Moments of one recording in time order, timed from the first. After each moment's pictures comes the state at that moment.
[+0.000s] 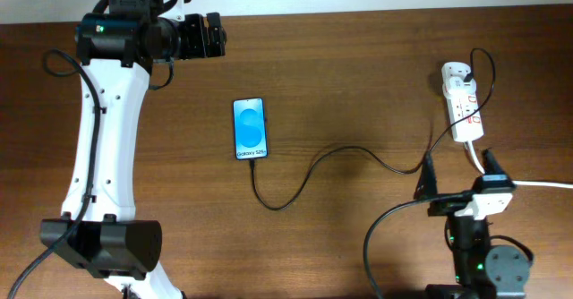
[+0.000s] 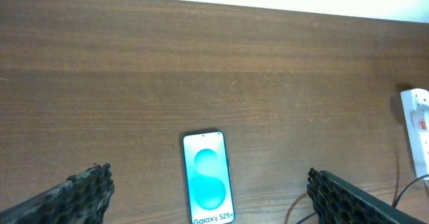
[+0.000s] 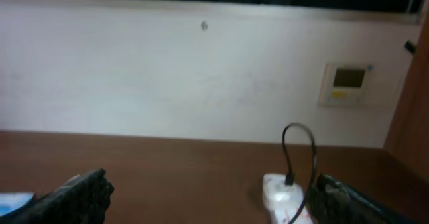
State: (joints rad) left arm -0.10 1.89 2.14 -1.14 0.19 -0.16; right arm -0.06 0.13 0.23 0.01 -0.06 -0.03
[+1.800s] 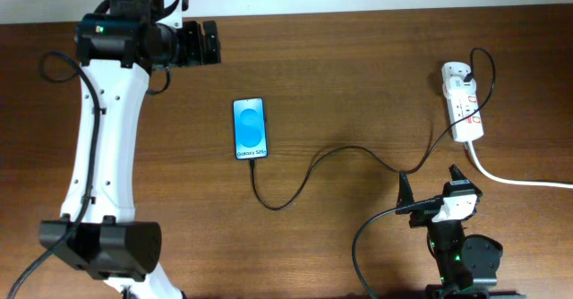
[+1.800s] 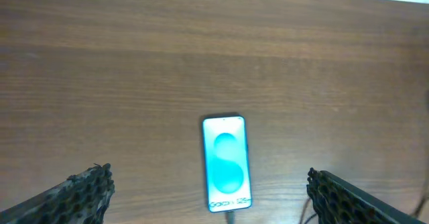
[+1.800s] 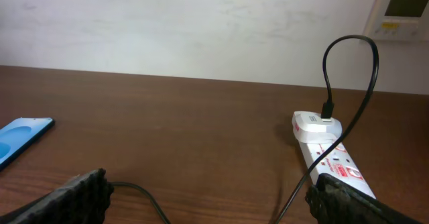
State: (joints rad) left arm -0.10 1.88 2.12 -1.21 0.10 -0.15; right arm -0.06 0.01 0.01 -0.06 -0.13 -0.03
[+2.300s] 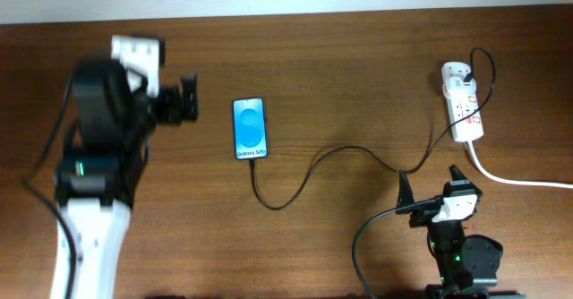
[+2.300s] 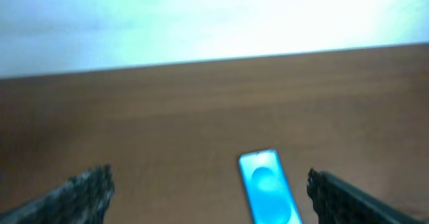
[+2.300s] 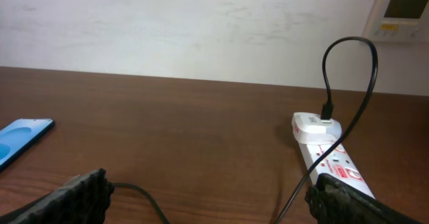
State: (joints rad) left arm -0.02 1.18 1.19 -0.52 0.09 0.06; right arm -0.06 0.01 0.01 -0.06 -0.13 -0.03
